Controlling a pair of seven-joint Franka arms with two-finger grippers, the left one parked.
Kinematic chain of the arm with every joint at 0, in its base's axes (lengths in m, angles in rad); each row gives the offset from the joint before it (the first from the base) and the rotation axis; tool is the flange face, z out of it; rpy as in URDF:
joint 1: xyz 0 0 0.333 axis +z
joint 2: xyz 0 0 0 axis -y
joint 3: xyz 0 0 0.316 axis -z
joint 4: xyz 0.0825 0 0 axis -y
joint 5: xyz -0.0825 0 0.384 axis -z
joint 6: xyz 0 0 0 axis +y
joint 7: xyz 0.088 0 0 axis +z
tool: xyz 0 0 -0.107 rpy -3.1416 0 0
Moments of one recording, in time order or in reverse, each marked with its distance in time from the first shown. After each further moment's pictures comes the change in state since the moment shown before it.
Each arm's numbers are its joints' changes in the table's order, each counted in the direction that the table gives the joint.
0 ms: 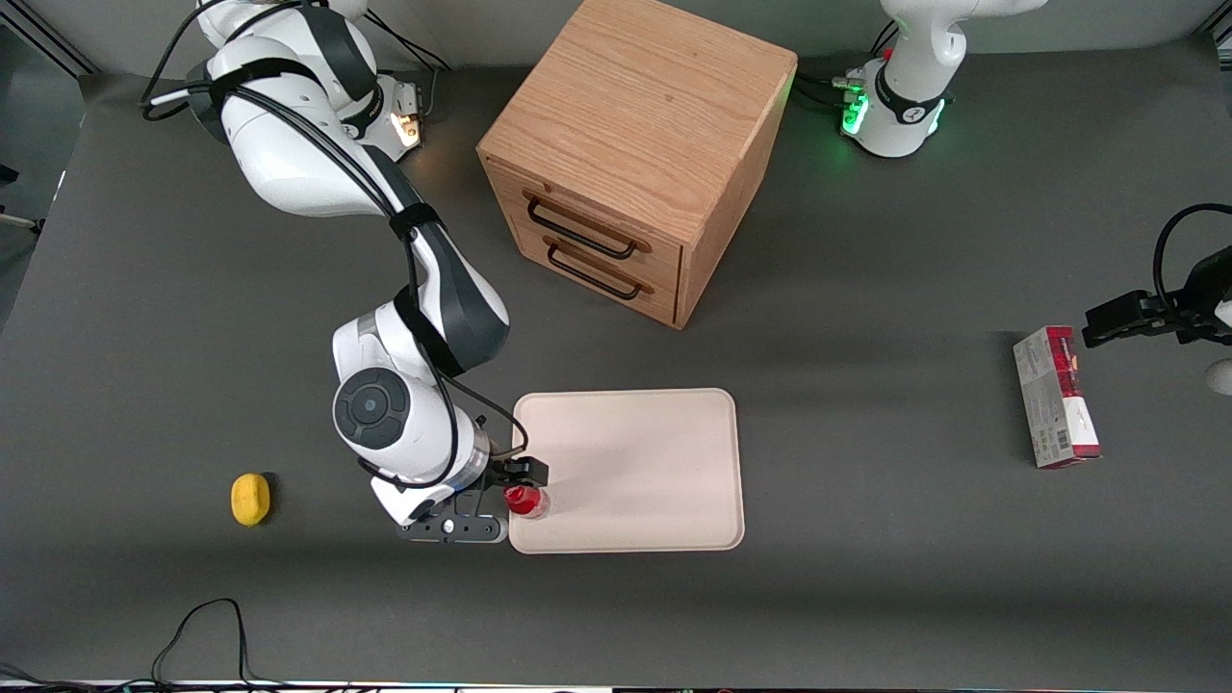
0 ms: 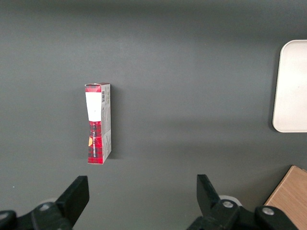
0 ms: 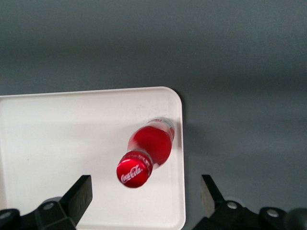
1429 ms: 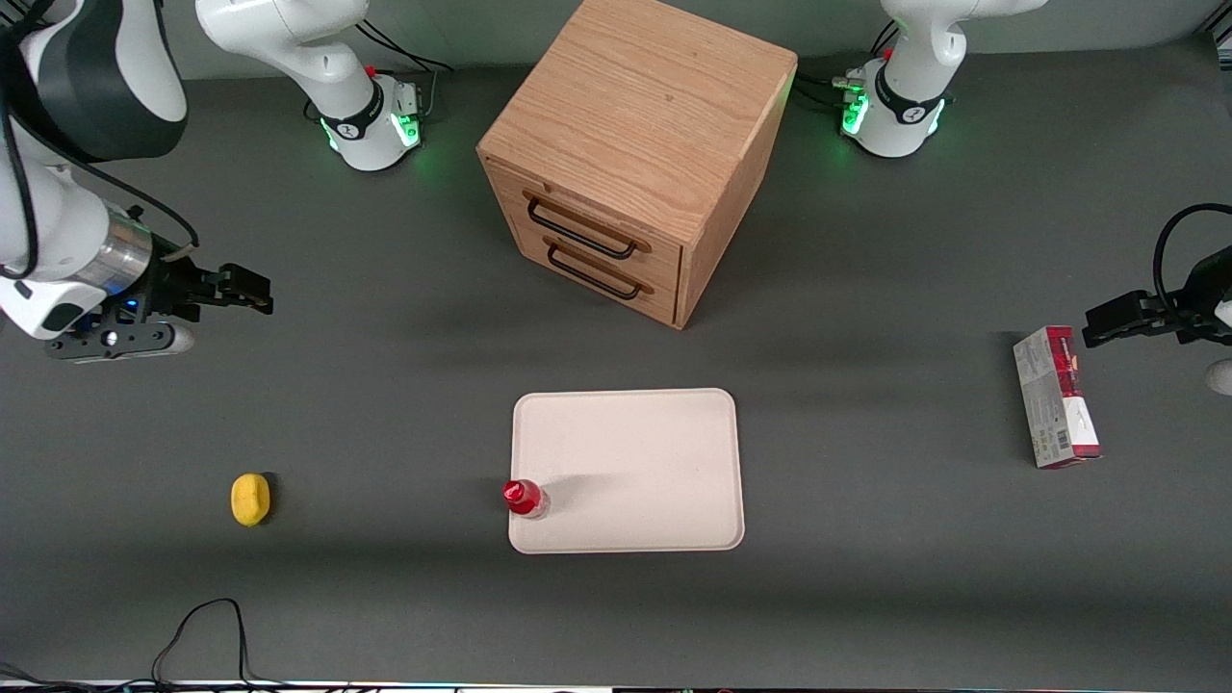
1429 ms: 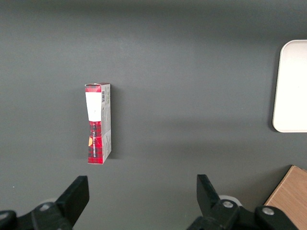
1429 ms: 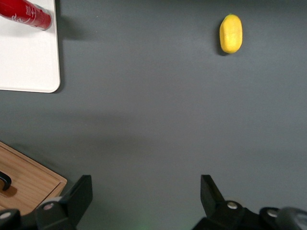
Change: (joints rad) arm -0.119 0.880 0.269 -0.817 -0.001 0.254 0.473
